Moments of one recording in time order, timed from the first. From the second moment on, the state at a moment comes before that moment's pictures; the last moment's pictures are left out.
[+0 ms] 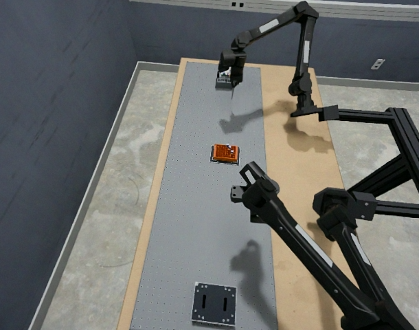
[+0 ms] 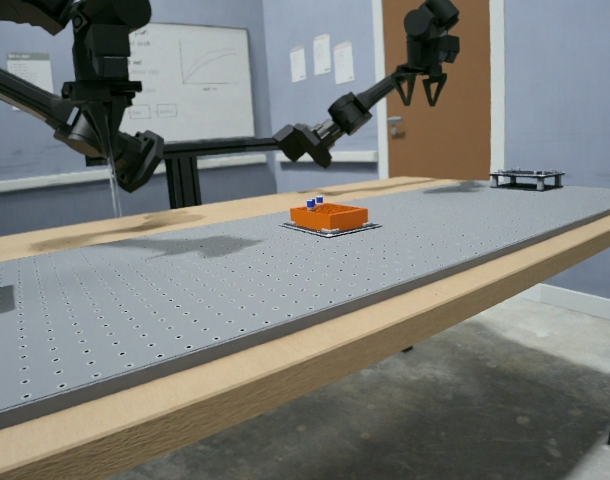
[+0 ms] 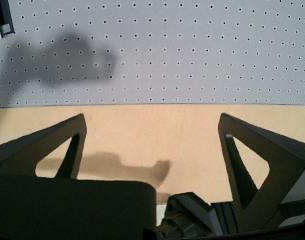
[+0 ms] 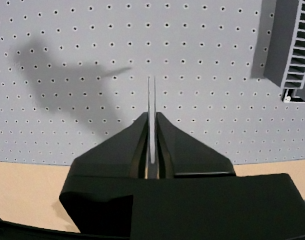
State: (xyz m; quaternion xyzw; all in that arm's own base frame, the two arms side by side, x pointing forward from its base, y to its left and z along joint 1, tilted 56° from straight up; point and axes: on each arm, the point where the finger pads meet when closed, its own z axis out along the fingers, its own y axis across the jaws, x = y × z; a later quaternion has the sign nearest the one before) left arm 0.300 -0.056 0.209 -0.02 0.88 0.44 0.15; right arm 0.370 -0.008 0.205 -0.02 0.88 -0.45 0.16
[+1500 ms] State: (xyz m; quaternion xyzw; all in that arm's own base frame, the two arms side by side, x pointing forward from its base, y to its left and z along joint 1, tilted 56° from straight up) left arm 0.300 -0.056 0.209 -0.02 0.88 0.44 0.15; right arm 0.364 -0.047 0.259 -0.02 0.88 -0.45 0.16
